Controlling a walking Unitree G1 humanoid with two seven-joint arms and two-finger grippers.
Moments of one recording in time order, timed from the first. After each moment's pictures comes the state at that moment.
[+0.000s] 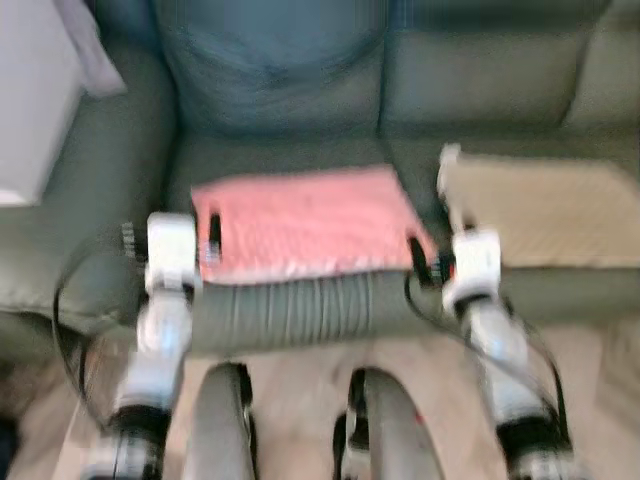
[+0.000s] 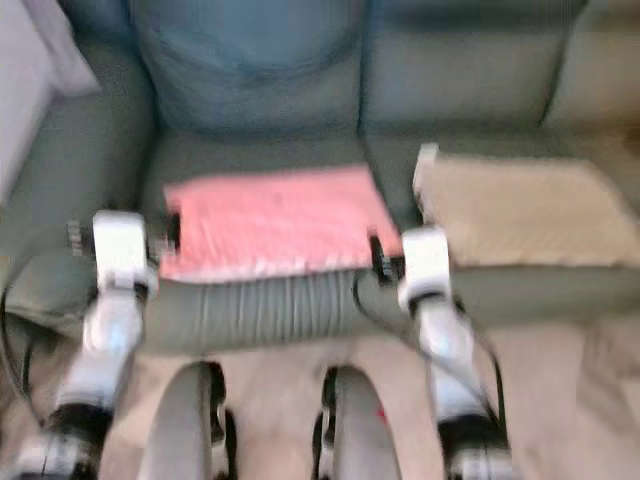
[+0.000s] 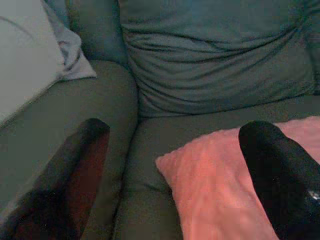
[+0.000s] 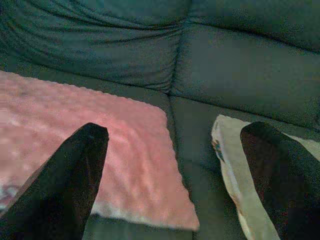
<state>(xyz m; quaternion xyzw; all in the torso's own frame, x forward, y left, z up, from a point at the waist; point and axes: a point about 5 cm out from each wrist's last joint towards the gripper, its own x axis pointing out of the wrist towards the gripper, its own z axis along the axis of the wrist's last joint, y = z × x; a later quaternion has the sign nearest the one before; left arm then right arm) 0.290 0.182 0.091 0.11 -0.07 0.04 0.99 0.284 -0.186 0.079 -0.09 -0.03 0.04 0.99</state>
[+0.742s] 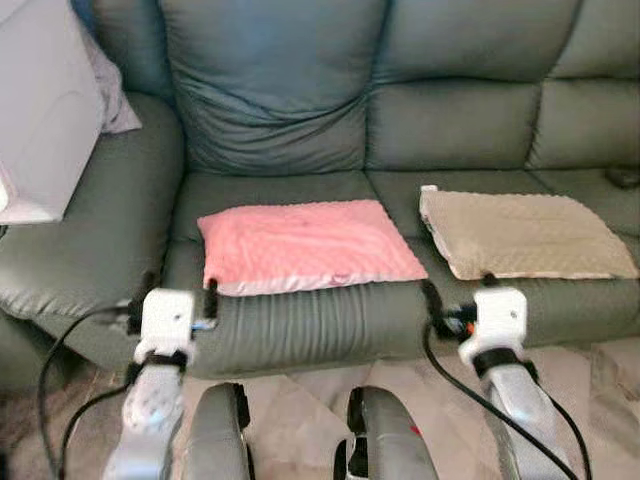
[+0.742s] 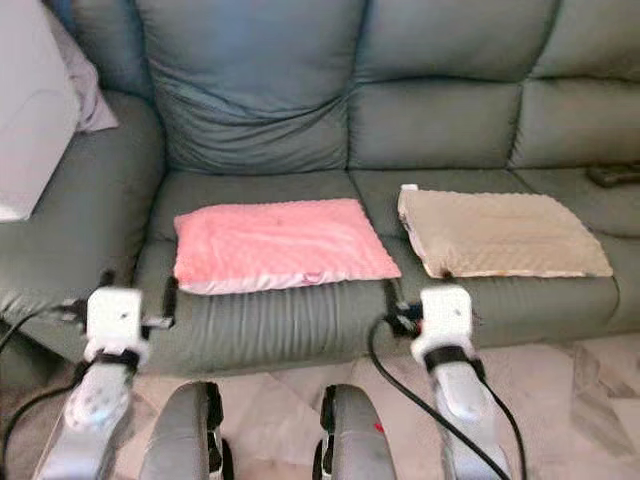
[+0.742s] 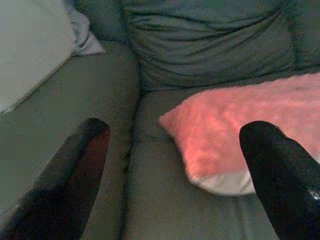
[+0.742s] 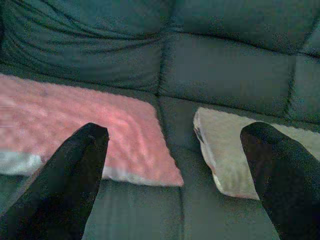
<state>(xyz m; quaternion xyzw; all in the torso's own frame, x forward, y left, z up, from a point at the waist) 0.233 0.178 0.064 0.11 0.01 0.03 0.99 0.235 -0.190 0.072 -0.07 0.01 0.04 1.00</state>
